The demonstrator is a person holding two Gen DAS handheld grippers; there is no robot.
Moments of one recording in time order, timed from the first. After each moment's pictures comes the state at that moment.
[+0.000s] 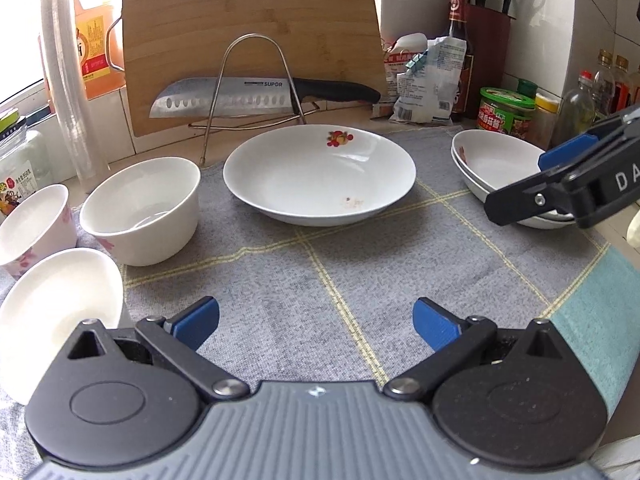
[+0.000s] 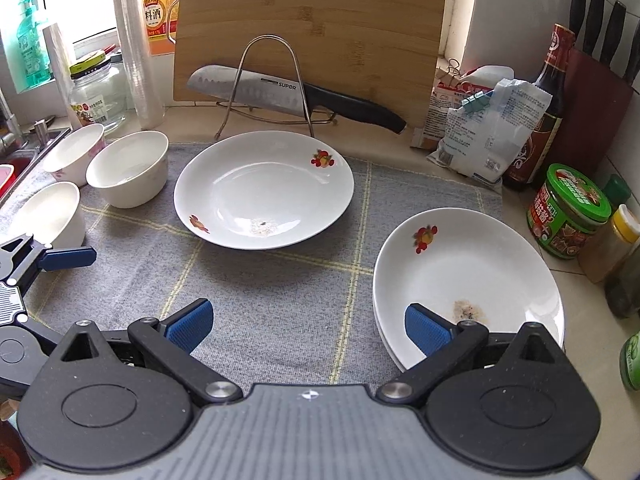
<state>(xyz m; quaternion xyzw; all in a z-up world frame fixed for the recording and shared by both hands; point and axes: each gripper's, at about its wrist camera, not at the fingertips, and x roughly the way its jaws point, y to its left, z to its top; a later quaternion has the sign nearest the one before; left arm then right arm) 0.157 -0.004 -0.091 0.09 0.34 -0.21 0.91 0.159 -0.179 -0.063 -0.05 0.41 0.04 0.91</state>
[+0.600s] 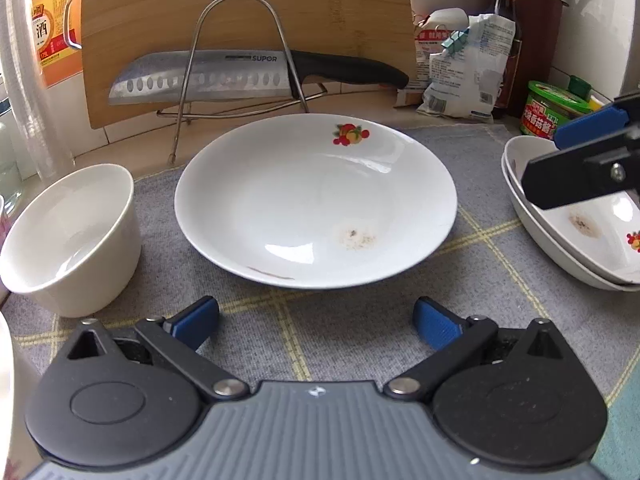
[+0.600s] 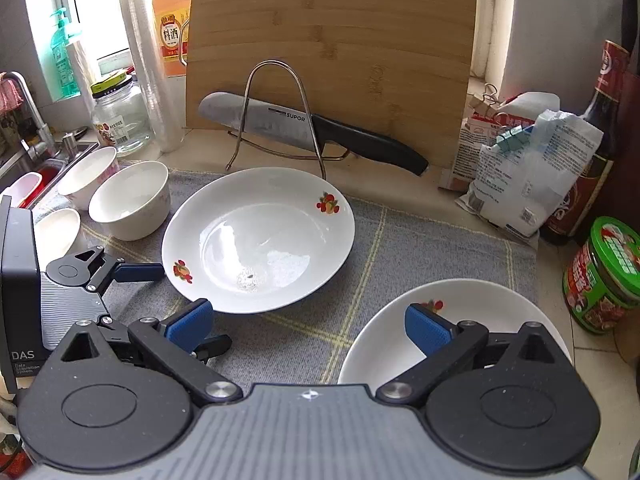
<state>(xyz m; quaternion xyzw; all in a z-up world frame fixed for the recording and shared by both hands) 0.229 -0.057 -0.115 0.08 0.38 -0.18 0.91 0.223 -0.224 -0.060 -0.05 0.39 0.14 0.91</state>
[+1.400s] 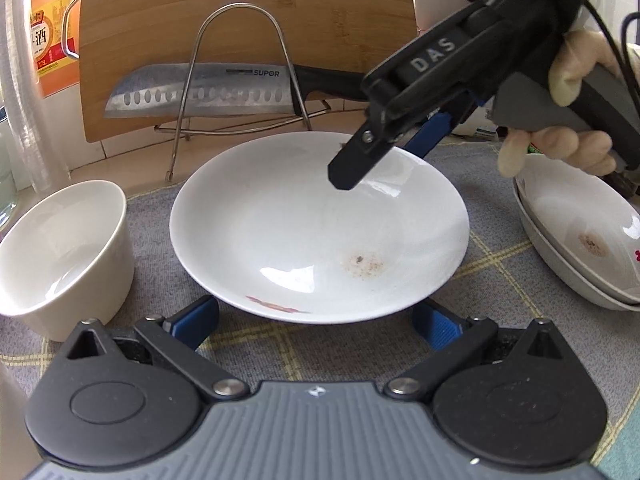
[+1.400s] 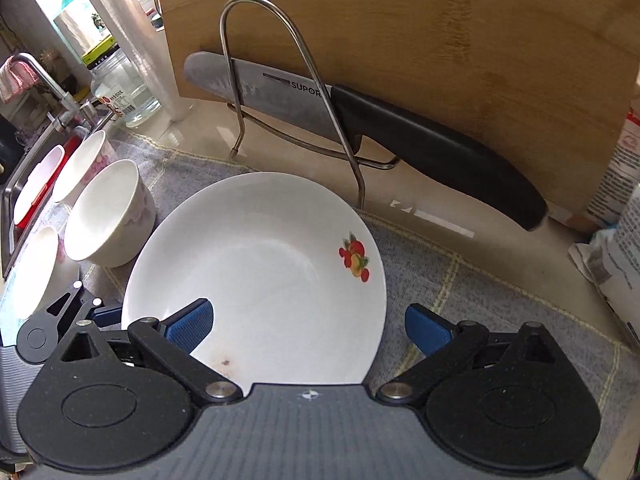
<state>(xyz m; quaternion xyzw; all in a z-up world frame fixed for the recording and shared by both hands) 0.240 -0.059 -0.116 0.08 0.35 -0.18 0.92 0.388 -0.214 -0.105 -0.03 0.52 0.26 0.81</state>
